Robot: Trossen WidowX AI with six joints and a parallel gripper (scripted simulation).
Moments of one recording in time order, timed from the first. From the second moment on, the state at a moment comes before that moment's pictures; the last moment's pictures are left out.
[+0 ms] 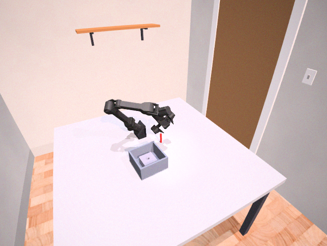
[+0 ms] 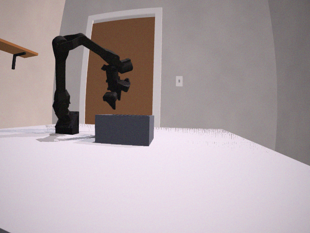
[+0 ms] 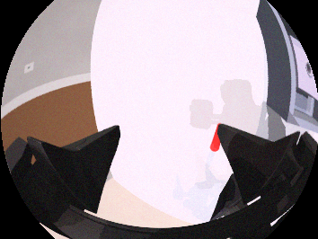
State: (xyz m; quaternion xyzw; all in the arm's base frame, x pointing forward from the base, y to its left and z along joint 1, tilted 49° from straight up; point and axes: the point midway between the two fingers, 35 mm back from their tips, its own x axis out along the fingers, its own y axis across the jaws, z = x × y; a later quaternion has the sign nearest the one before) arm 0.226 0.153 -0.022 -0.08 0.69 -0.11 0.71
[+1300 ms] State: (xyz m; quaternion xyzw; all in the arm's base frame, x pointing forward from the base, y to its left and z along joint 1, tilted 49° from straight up) arm 0.179 0.141 -0.013 0.08 0.42 -0.58 0.70
